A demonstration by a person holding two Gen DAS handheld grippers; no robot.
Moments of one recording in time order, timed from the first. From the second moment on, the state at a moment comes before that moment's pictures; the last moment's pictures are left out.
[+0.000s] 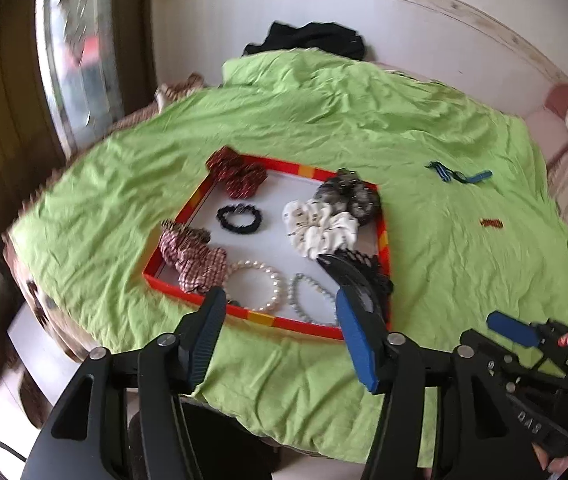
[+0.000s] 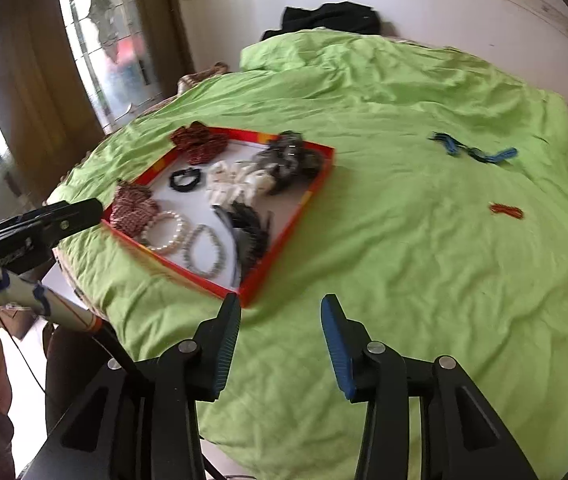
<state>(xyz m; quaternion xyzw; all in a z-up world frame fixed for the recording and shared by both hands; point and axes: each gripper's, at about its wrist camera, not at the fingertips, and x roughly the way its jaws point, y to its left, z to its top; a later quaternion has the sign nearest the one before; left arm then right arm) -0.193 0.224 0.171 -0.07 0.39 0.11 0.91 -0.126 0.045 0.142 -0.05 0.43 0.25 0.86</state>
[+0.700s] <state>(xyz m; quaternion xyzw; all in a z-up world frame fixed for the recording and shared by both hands) -0.191 0.147 0.164 0.01 0.41 0.08 0.91 -0.130 -0.051 0.114 0.01 0.45 0.18 0.88</state>
